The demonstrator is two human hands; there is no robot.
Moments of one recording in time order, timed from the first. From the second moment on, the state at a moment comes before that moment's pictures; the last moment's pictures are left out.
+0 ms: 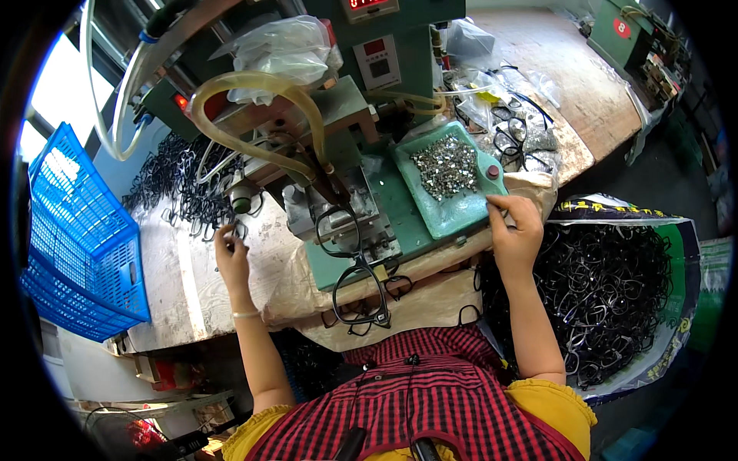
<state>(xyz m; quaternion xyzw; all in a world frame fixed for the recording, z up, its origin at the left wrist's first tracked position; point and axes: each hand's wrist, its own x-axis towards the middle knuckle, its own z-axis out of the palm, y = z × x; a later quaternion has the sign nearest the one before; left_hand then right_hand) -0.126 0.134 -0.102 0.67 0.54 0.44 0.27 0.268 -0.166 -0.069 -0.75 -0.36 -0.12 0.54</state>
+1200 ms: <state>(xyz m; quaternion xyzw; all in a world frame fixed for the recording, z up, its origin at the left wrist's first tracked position) 0.015 -0.012 0.029 0.90 0.02 0.43 0.12 0.300 -0.091 -0.070 -0.68 -0.31 0.06 0.66</state>
